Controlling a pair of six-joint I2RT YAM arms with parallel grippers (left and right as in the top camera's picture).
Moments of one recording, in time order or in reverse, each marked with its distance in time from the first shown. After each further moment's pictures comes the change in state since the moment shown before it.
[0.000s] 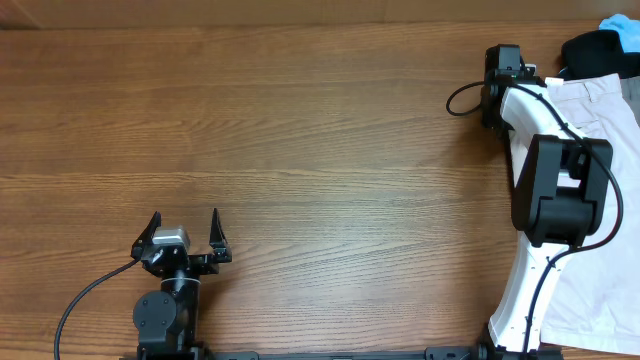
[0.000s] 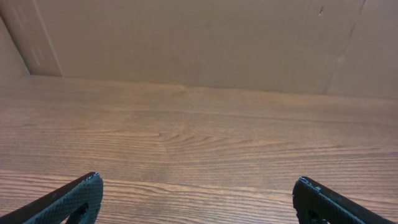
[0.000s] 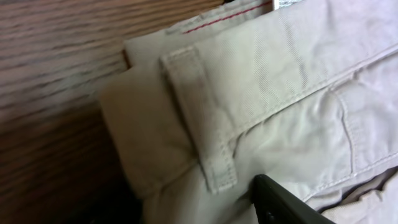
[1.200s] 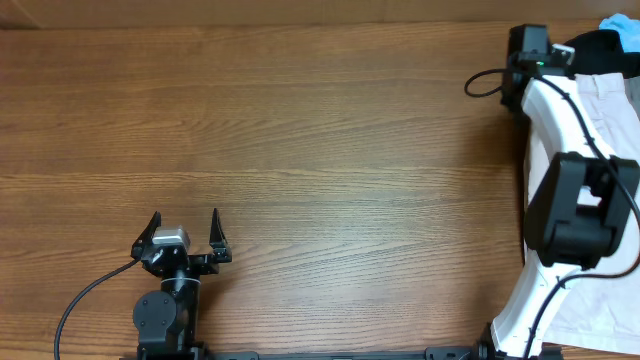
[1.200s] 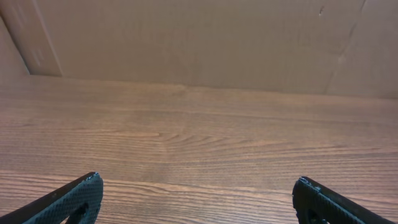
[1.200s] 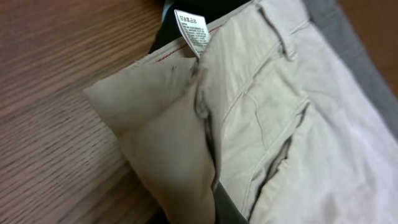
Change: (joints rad) left arm 0.000 0.000 0.000 0.000 0.000 0.000; right arm -0.030 -0.167 0.024 -0.080 0.020 0.179
